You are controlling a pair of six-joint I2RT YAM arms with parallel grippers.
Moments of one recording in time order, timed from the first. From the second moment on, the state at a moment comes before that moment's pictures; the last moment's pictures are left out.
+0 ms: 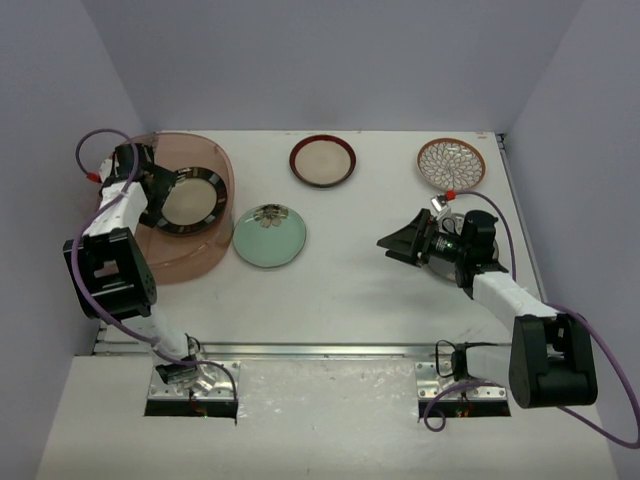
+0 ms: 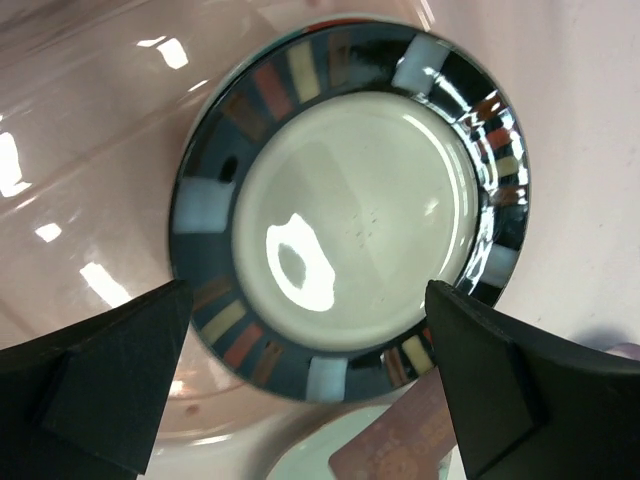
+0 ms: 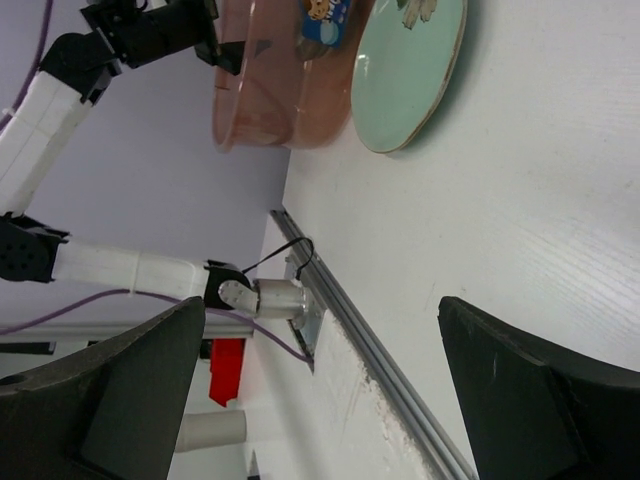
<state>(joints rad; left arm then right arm) 0.33 1.70 1.28 -0.51 -0.19 -0.91 0.01 1.21 0.41 0.44 -1.02 0.89</state>
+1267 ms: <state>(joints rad) -0.11 0.56 0.77 -0.58 -0.18 -0.53 -0.38 0.93 0.49 -0.28 -0.05 0.79</state>
